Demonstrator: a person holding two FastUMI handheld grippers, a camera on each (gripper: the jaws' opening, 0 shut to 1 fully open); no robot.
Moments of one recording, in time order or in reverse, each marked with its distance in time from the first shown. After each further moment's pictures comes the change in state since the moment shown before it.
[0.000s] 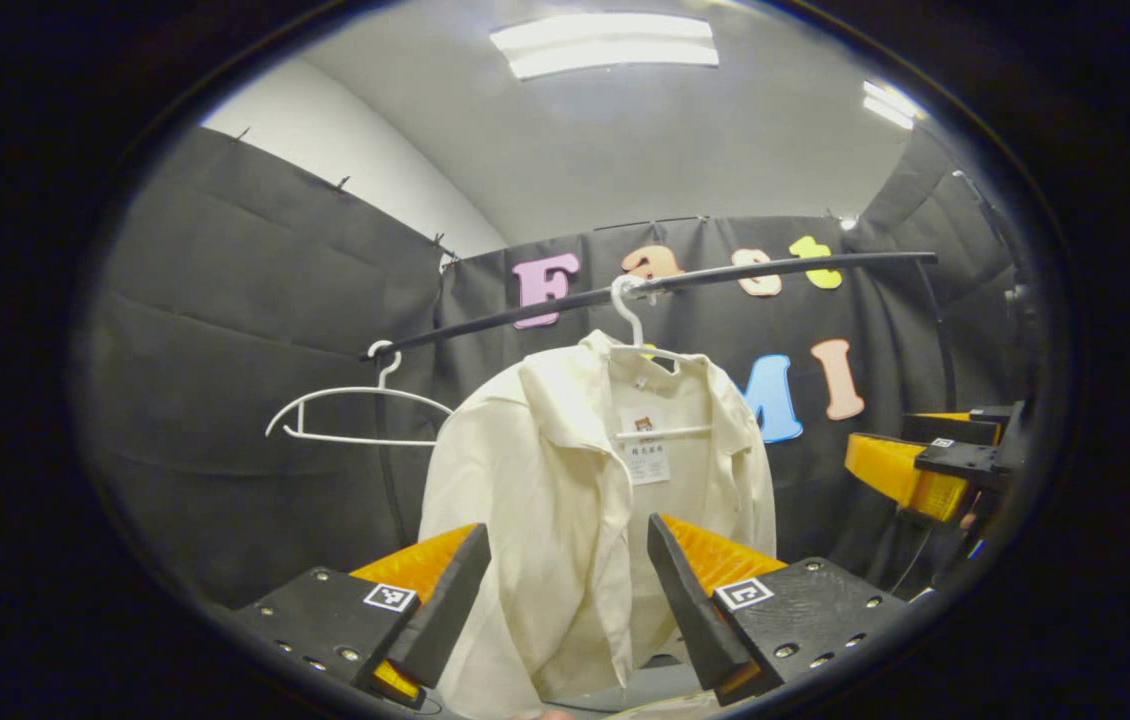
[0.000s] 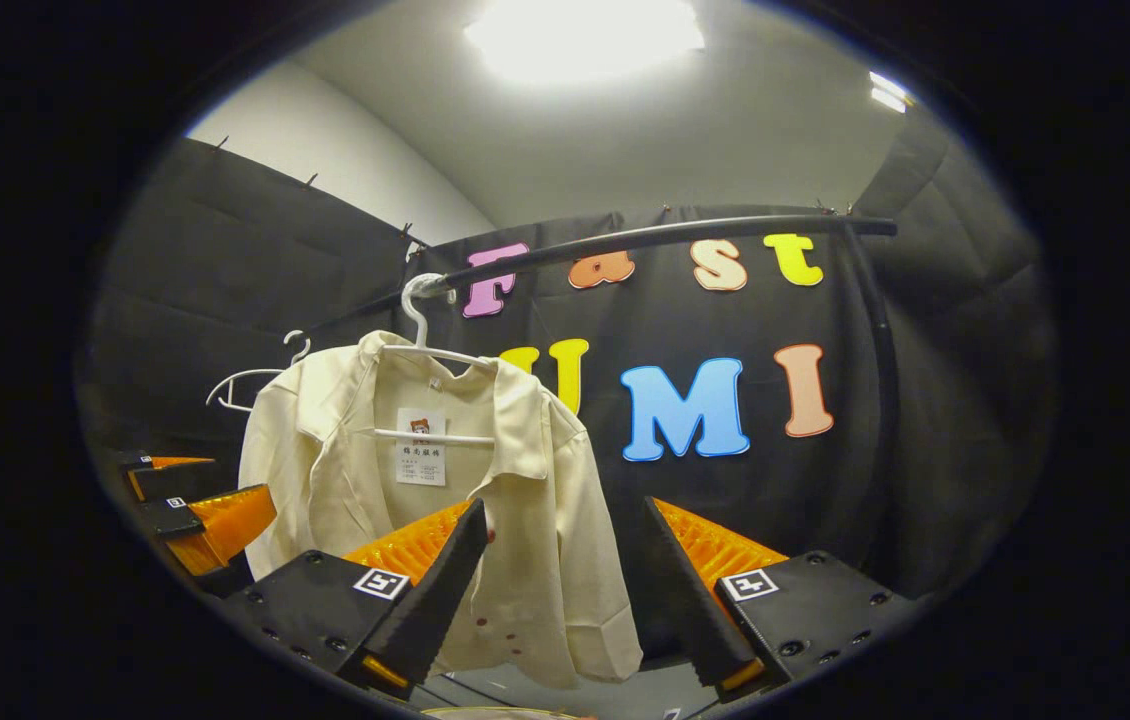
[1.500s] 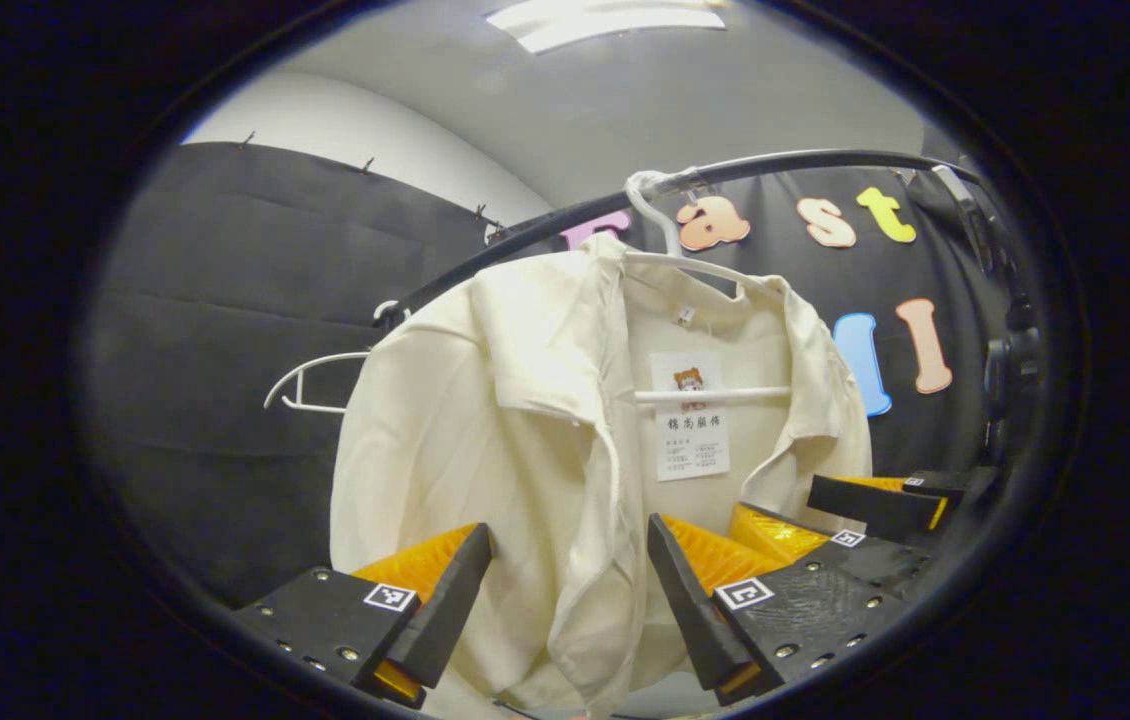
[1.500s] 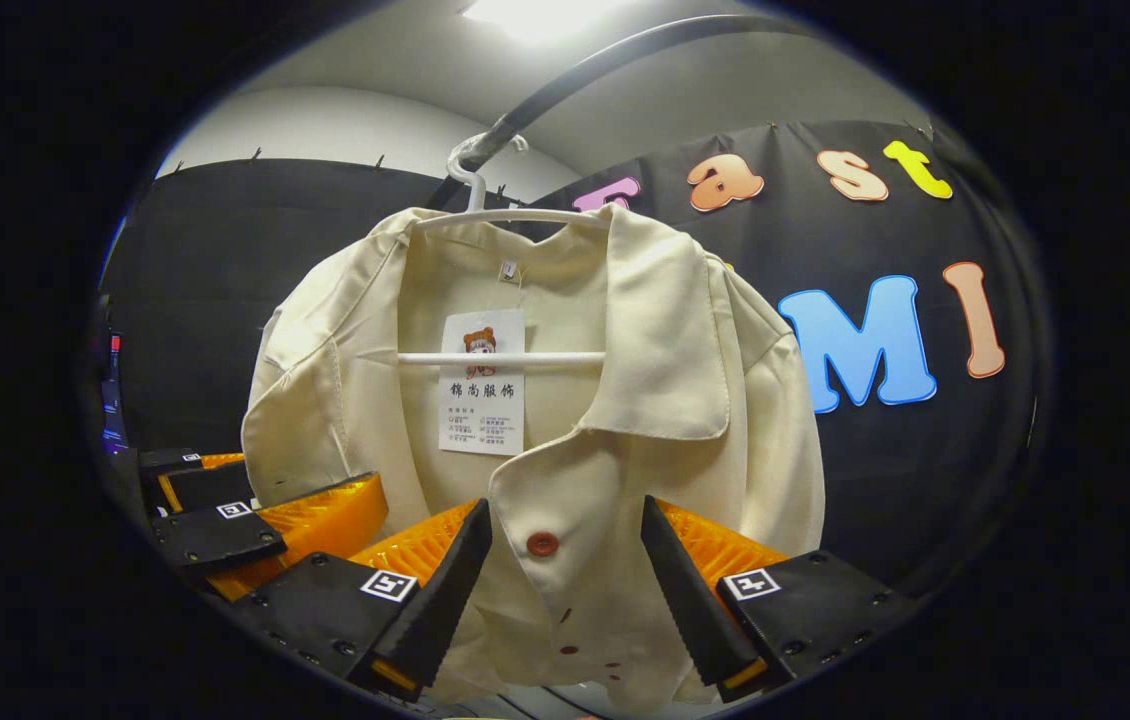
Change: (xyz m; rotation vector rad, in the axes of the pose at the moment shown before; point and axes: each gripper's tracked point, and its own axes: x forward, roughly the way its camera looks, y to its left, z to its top) left arm 0.094 -0.011 -0.048 0.033 0.089 0.216; right arm 0.131 0.095 -0.082 0.068 0.120 0.411
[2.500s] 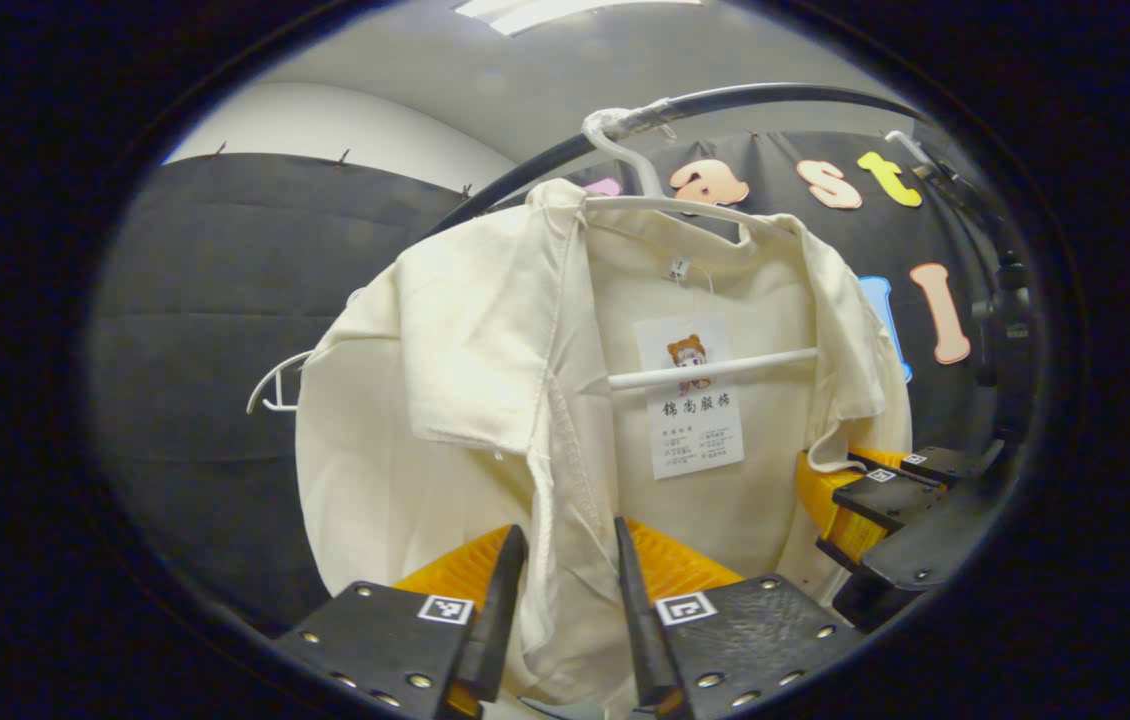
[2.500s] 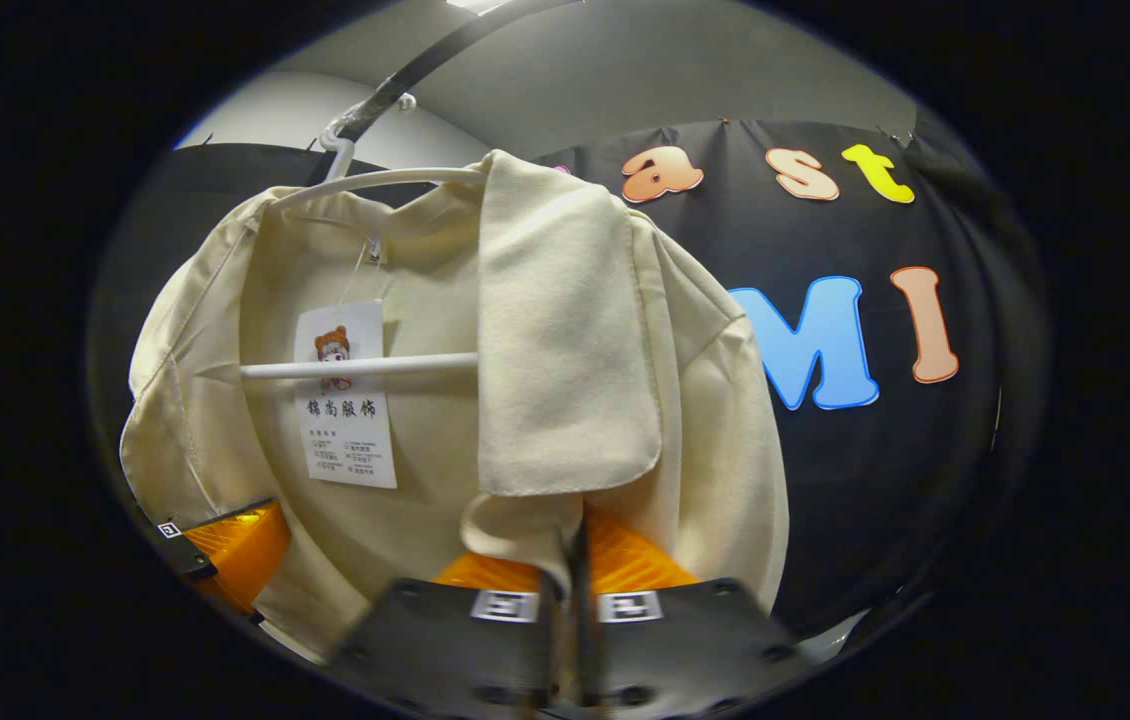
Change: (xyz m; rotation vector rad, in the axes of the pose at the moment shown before) left arm 0.052 -0.023 -0.014 0.038 0.084 0.019; right arm 0.039 -0.078 0.022 -0.007 -0.004 -0.271
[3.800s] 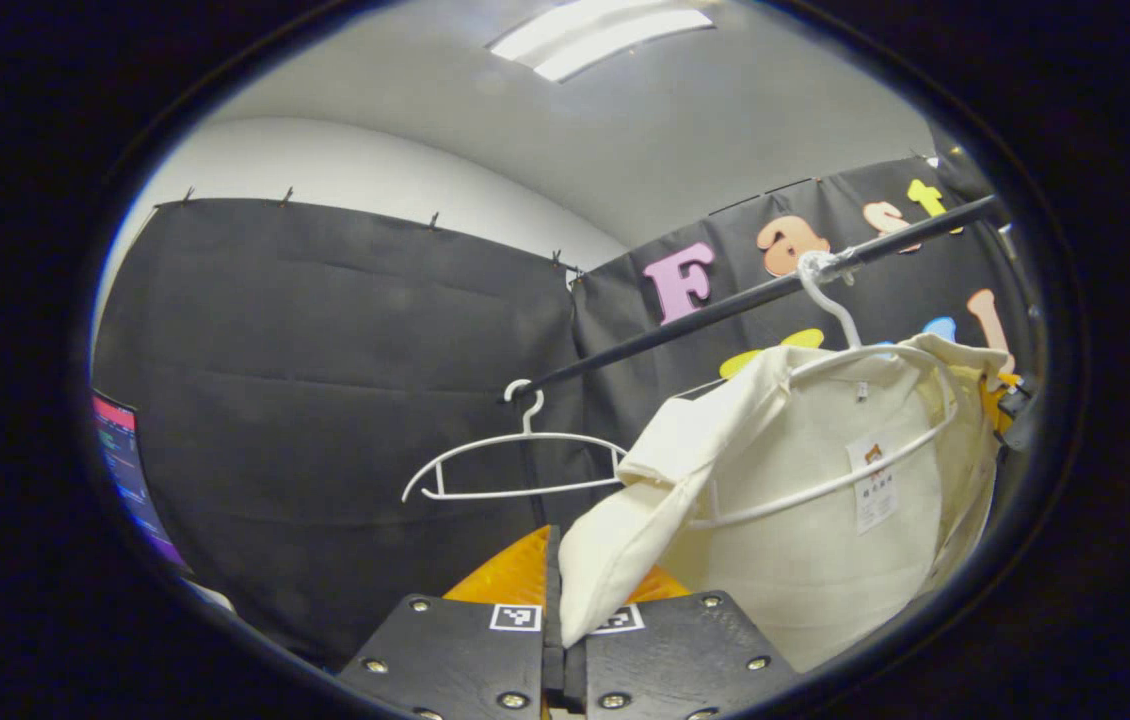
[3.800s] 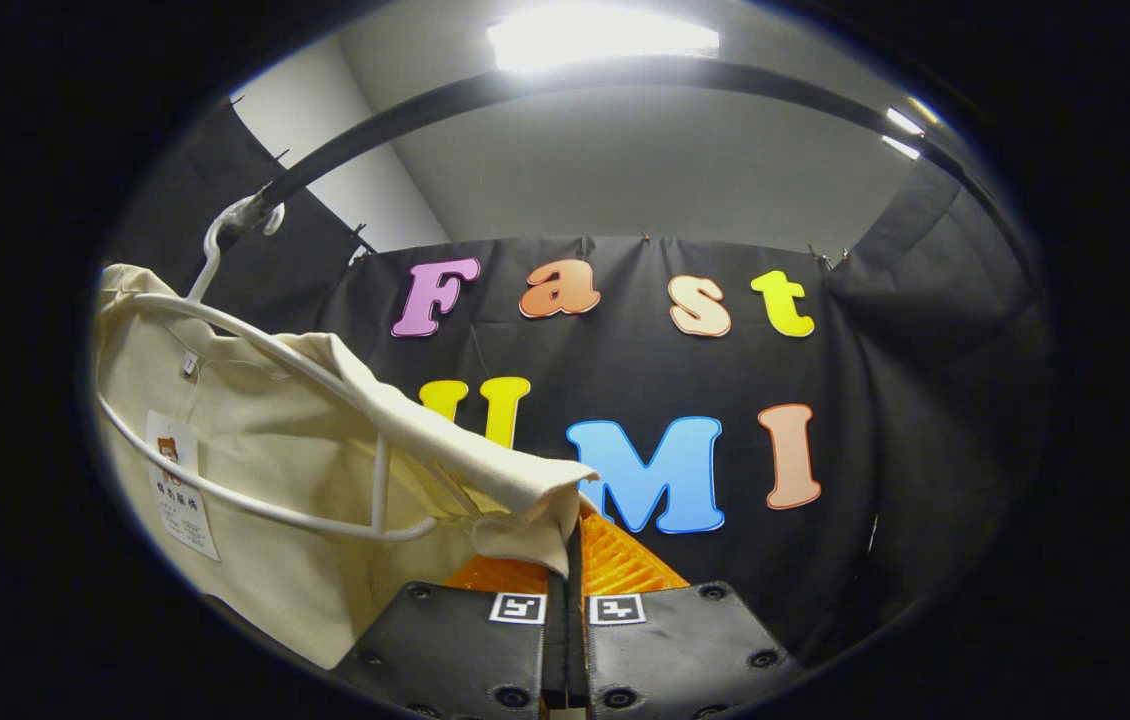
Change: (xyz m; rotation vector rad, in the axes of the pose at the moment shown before) left arm -0.065 0.172 0.101 0.078 -0.211 0.236; right arm -0.031 -0.104 0.106 -0.163 -0.285 -0.316
